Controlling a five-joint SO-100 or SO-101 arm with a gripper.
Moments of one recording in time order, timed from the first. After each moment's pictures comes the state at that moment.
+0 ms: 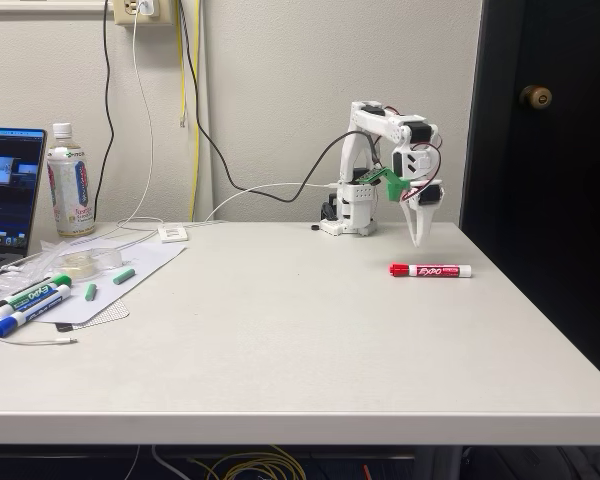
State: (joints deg) arm -27.8 83.1 86.8 73.8 8.1
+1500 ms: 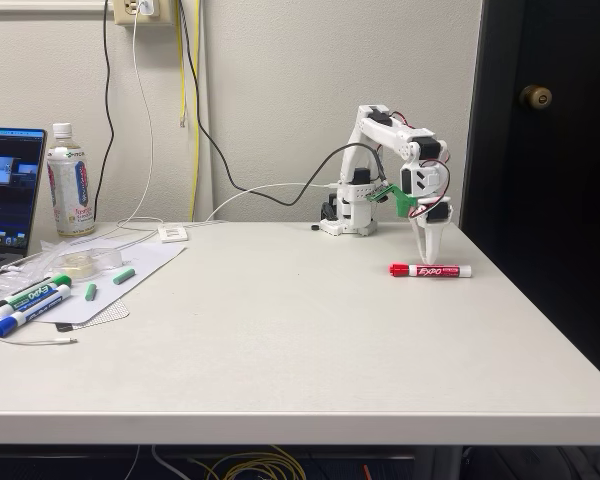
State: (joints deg) arm -29.1 72.9 80.3 71.6 12.3
